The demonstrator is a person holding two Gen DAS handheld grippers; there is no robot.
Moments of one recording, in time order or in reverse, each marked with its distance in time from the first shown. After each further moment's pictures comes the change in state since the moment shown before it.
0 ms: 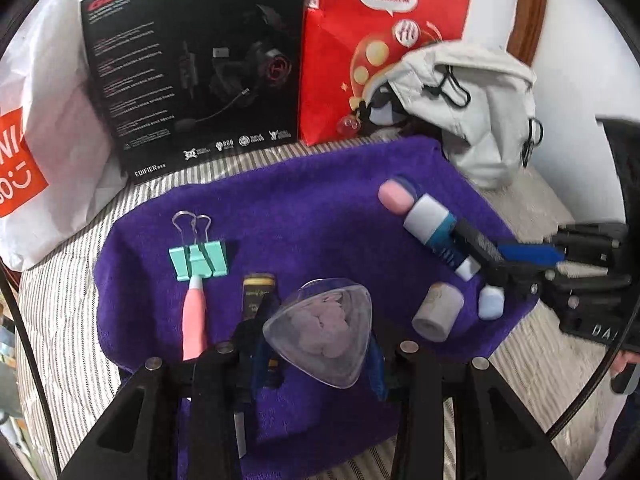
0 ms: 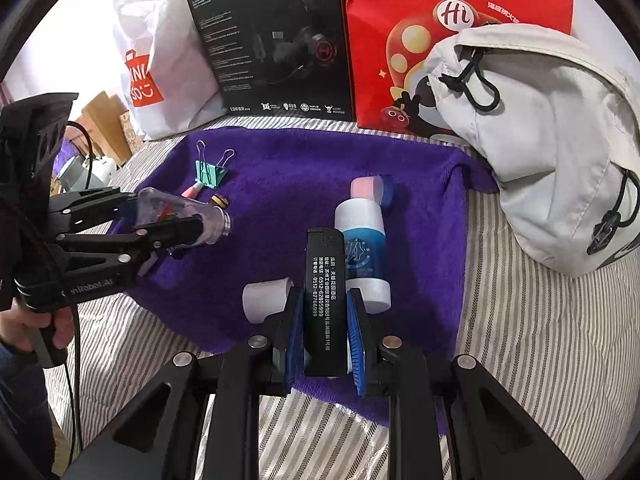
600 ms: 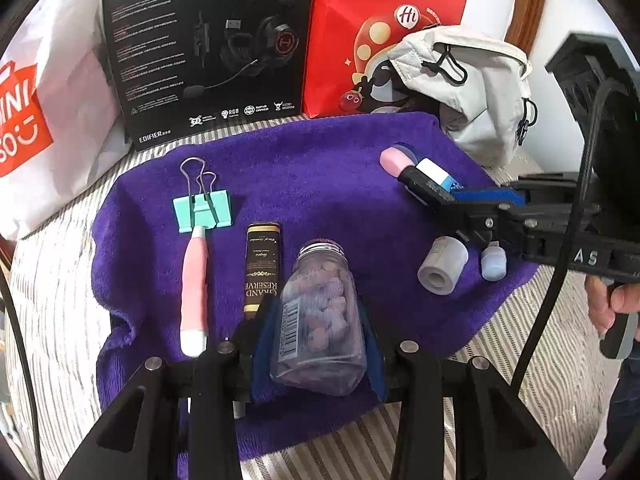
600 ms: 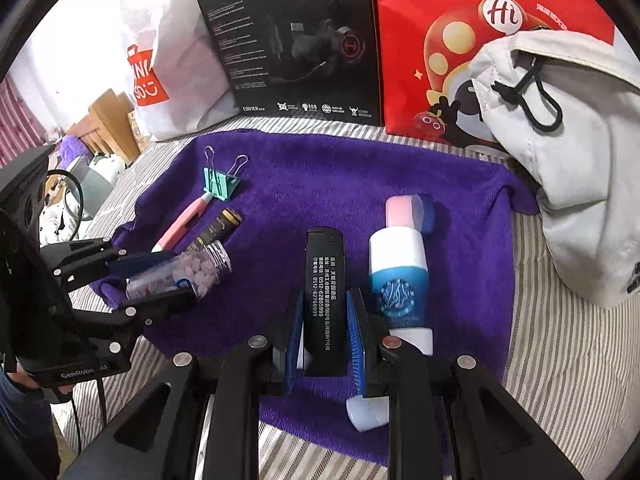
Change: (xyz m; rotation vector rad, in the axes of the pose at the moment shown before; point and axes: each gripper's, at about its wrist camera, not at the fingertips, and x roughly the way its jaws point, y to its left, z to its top) left arm -0.001 0.011 -0.025 -0.019 0.022 -0.029; right arm 0.028 0.013 0.022 -0.018 0.006 0.045
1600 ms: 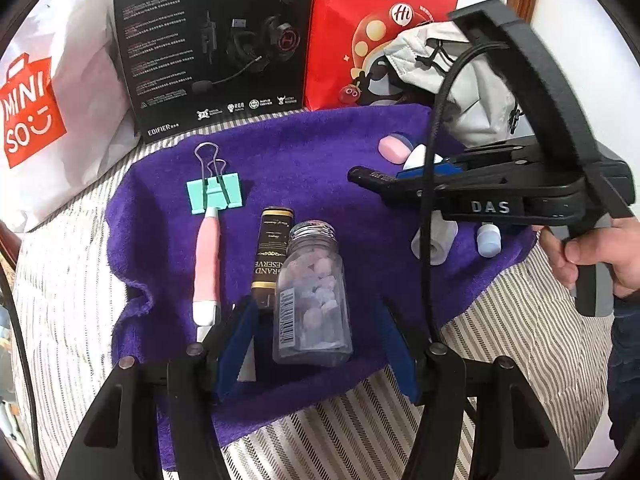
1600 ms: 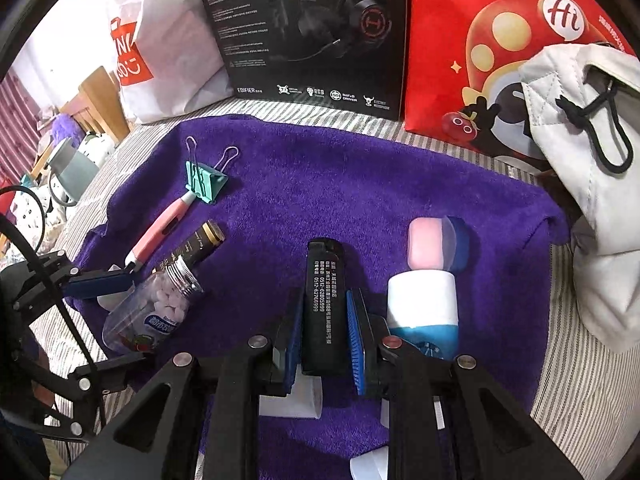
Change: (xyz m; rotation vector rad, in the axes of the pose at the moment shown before) left arm -0.017 0.003 -0.016 0.008 0.001 0.001; right arm 0.041 0.011 0.025 -0.052 0.067 -0.030
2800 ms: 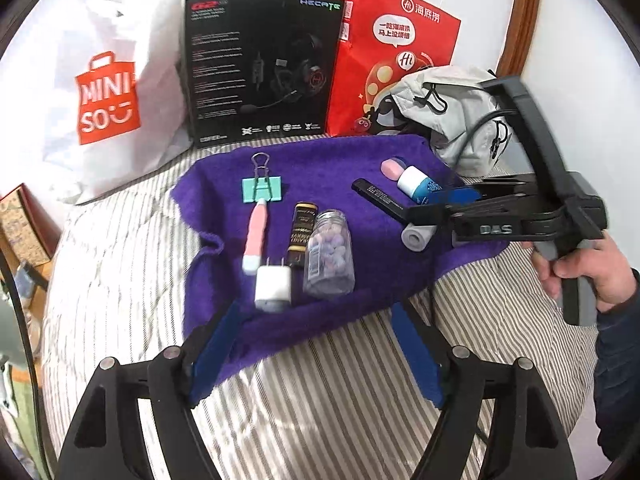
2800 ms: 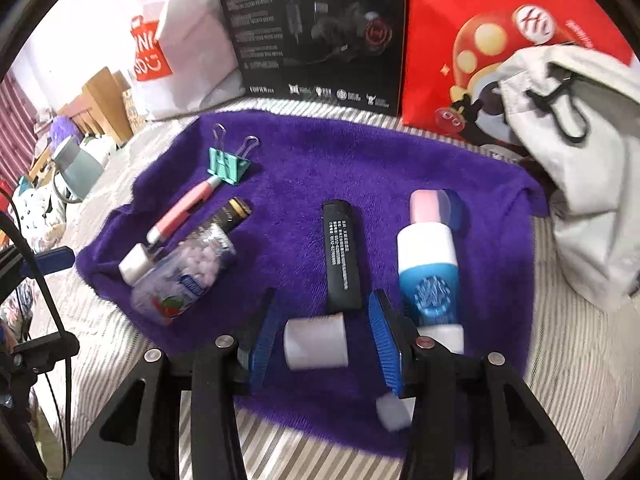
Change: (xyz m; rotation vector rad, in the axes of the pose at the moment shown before) left arm -0.077 0.011 -0.042 -0.073 -0.089 0.030; right arm -0.036 0.017 -0.028 0.018 -0.034 -0.030
